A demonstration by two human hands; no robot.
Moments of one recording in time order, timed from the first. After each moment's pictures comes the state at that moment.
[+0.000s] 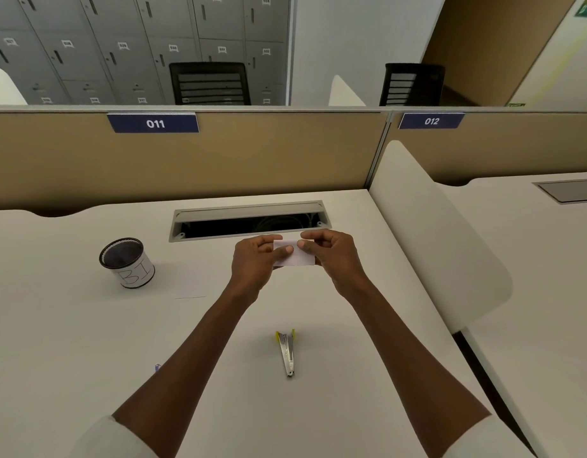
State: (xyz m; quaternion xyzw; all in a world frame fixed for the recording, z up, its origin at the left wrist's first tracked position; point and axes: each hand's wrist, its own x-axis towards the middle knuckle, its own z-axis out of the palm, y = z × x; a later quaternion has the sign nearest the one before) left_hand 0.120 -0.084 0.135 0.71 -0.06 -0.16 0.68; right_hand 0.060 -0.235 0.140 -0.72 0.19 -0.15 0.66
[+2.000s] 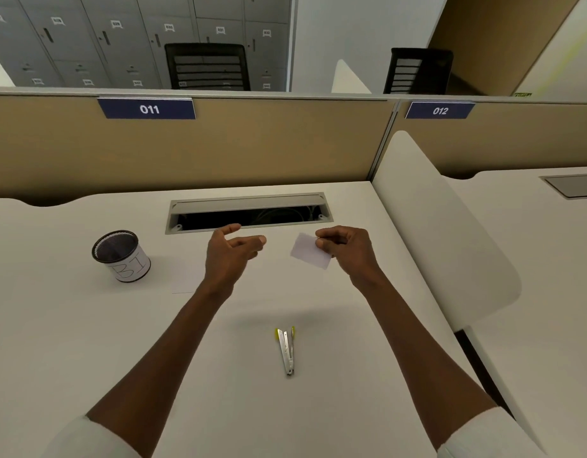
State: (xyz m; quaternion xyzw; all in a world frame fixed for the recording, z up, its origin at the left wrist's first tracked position) left_hand 0.156 -0.056 0.114 0.71 -0.01 -0.13 0.70; right_hand 0.068 -0.269 0.128 -0.75 0.23 -0.15 0.61
